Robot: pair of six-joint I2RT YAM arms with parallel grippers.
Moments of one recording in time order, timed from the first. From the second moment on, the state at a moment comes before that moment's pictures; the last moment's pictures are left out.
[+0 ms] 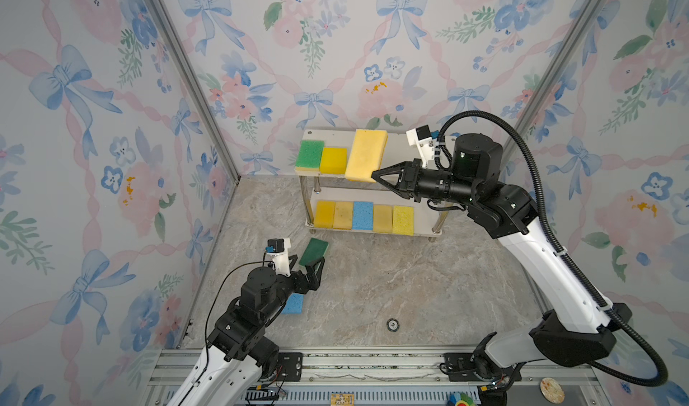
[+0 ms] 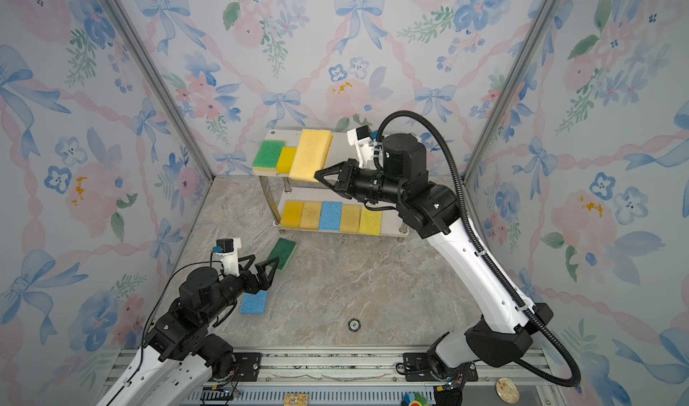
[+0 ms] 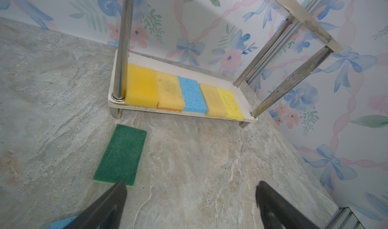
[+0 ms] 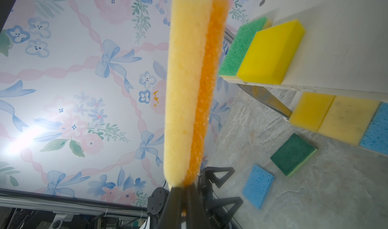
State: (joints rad) left arm -0.50 0.42 0.51 -0.39 -0.02 -0.47; right arm 0.67 1.48 1.93 -0.63 -0.48 0.89
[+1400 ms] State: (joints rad) left arm -0.52 0.42 0.51 -0.39 -0.03 -0.47; right arm 0.47 1.90 2.35 -0.96 -0.66 0.74
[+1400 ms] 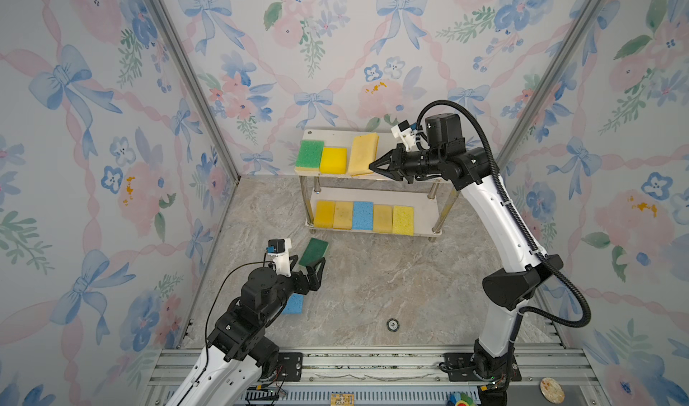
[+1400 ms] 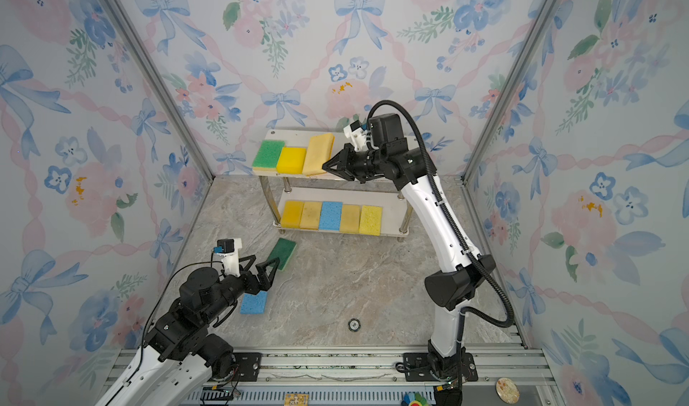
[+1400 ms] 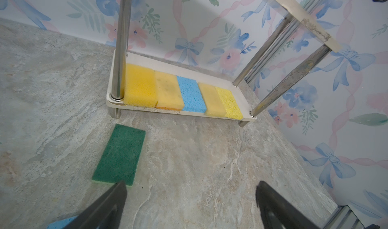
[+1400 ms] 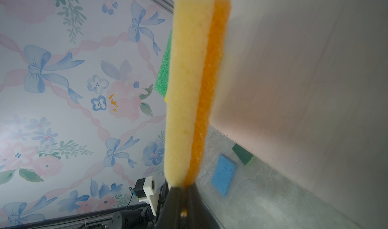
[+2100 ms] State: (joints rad) left arm -0.52 0.42 0.51 -0.39 -0.03 -0.47; right arm 0.43 2.01 2.42 -0.96 -0.72 0.74
